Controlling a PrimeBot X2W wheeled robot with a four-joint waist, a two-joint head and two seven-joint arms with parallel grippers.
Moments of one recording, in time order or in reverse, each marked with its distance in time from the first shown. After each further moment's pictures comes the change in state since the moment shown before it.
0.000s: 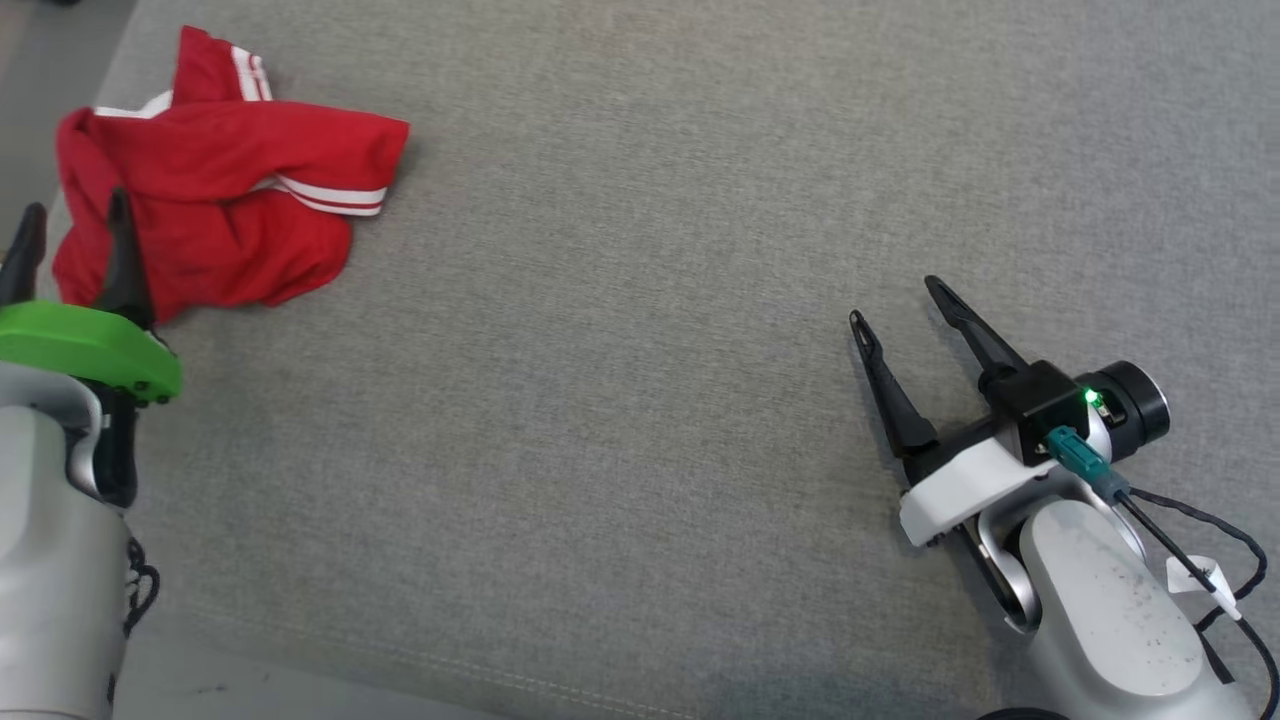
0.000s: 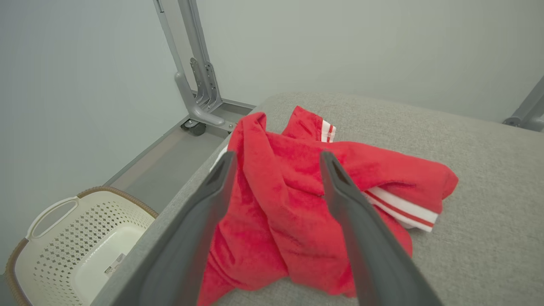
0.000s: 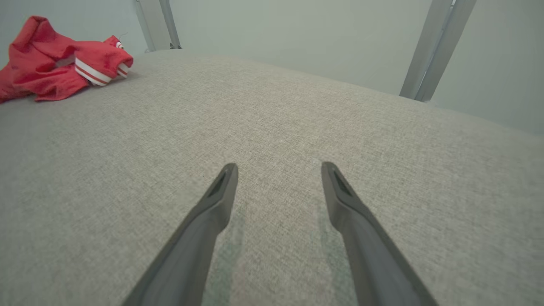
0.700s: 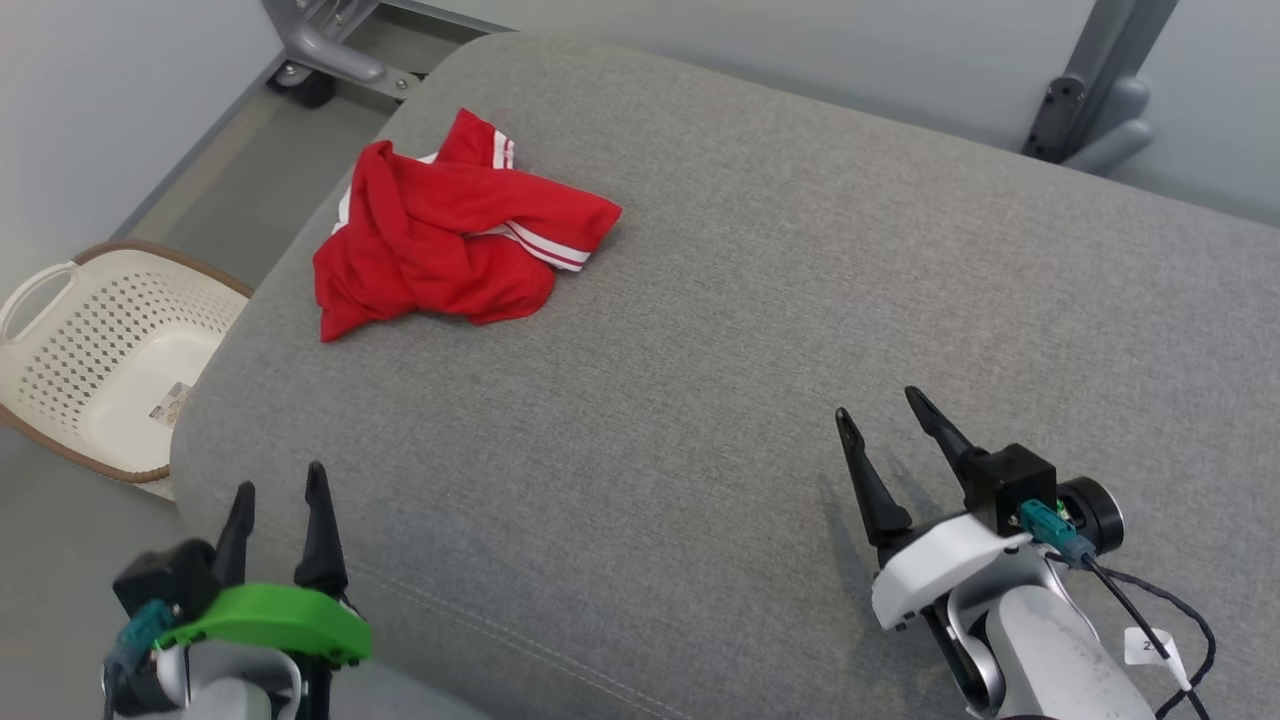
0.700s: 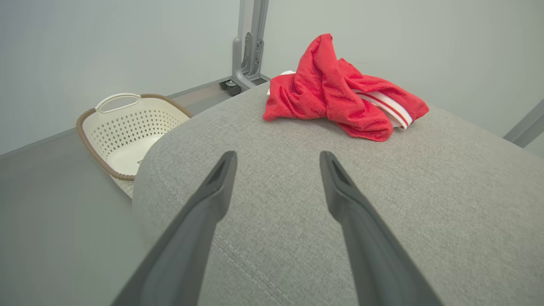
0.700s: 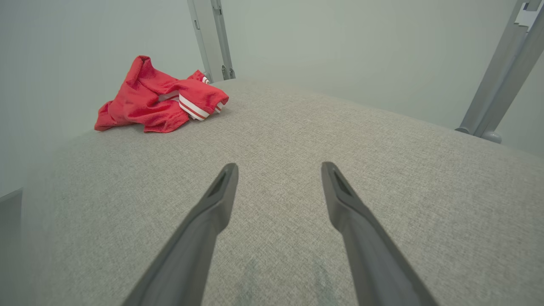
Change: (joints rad) left arm 0.575 -0.272 0.148 -0.361 0.126 0.005 0.000; right arm 0.119 0.108 -0.057 0.104 0.045 0.000 0.000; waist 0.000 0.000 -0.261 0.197
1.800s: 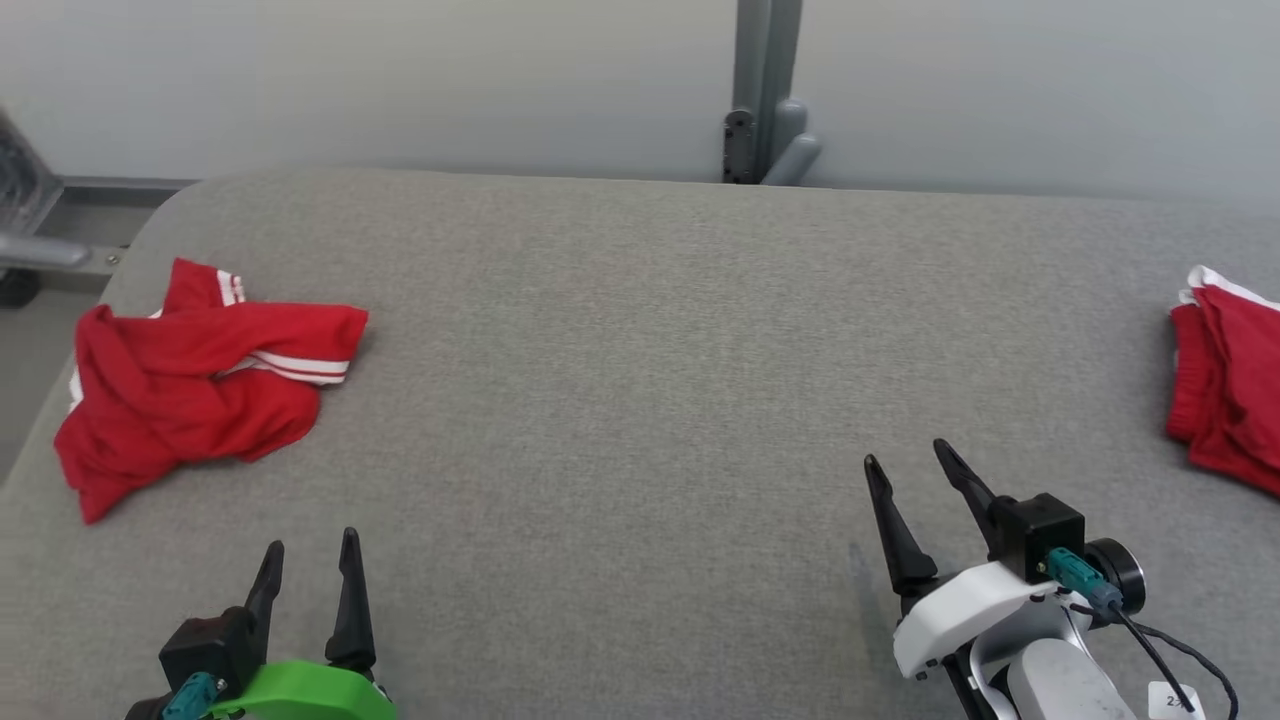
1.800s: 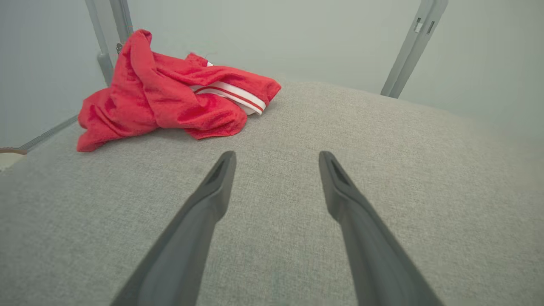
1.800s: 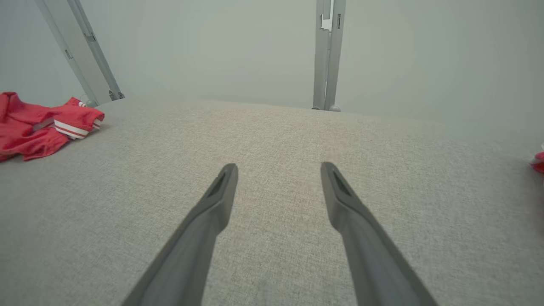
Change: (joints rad) left arm 0.132 -0.001 -0.062 -0.118 0.096 0.027 0.000; right arm 0.086 -0.001 -0.055 -0.017 0.038 0.000 0.000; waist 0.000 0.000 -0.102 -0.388
